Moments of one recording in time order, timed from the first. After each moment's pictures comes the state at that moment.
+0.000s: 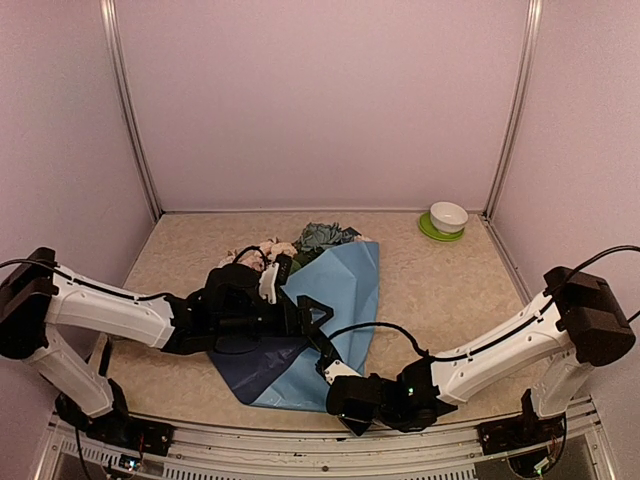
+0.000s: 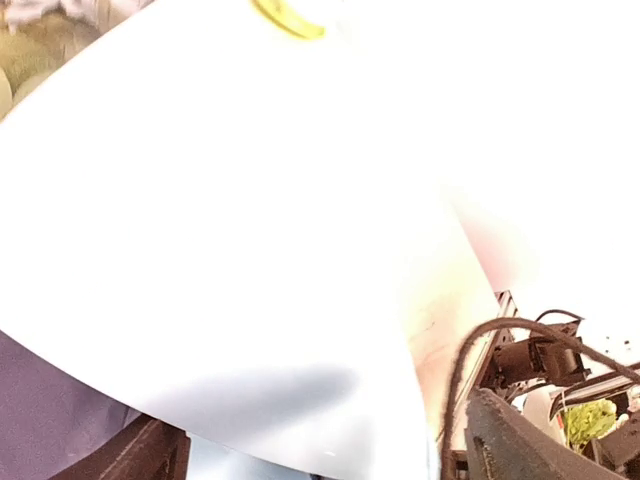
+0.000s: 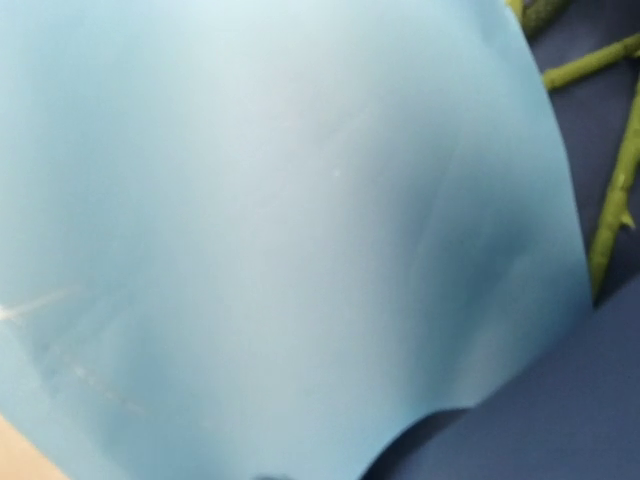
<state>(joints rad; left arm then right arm) -1.01 1.49 0.71 0.39 0.03 -0.75 1.48 1.75 0.86 -0.21 0.46 0.54</state>
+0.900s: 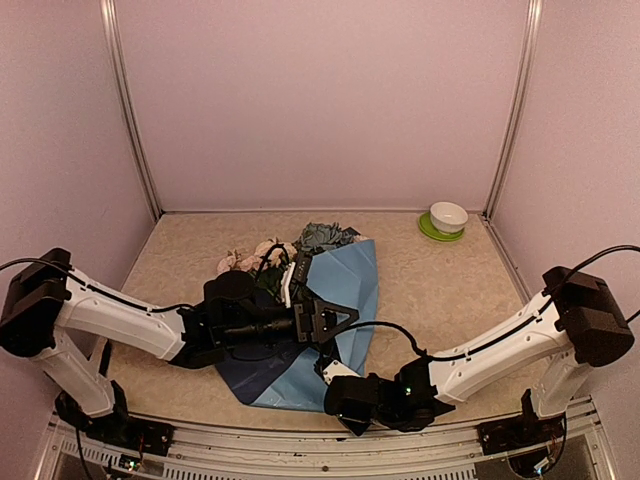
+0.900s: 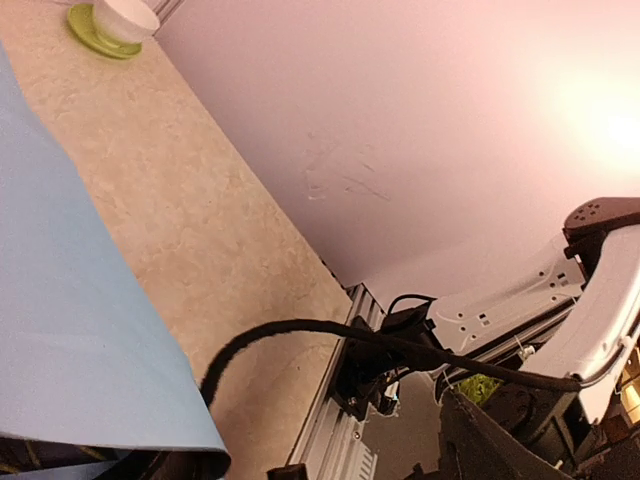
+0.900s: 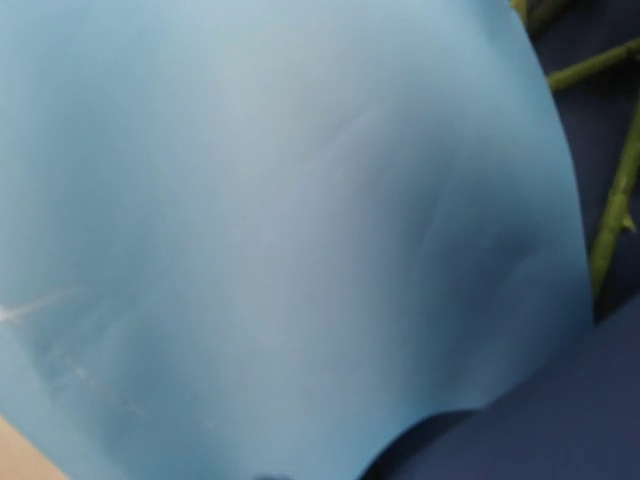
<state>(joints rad) -1.08 1.61 0.70 0.80 0.23 -0.86 1.48 1.76 0.88 -0.24 0.46 0.53</state>
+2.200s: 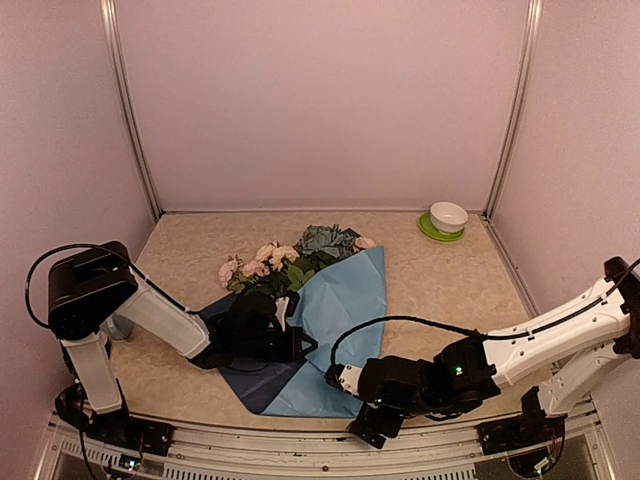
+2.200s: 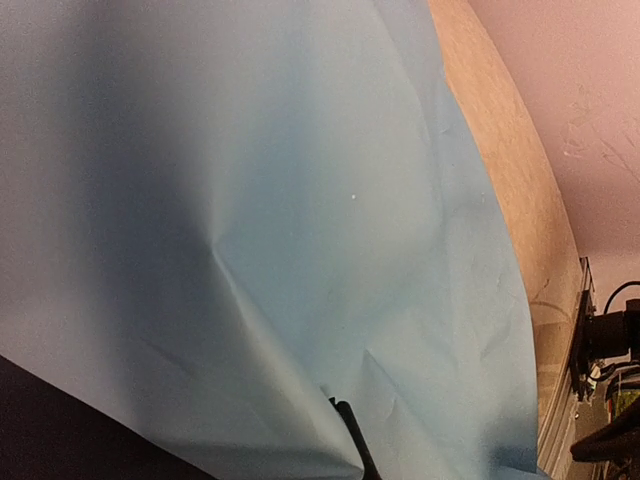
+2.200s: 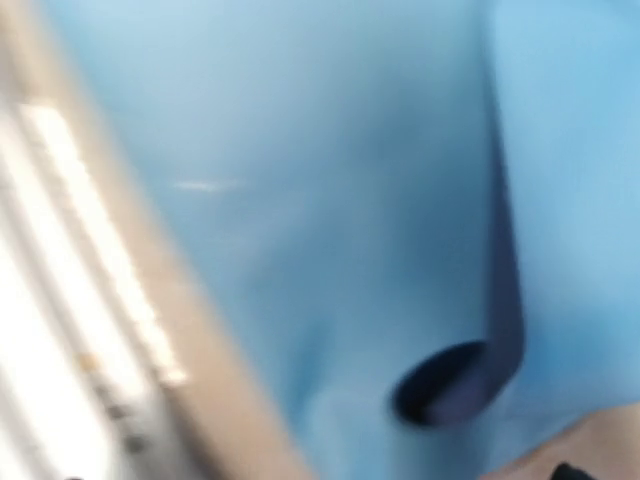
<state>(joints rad) -0.97 1.84 0.66 0.60 0.11 -0.77 1.50 1.49 0.82 -0.39 0.27 0.30</state>
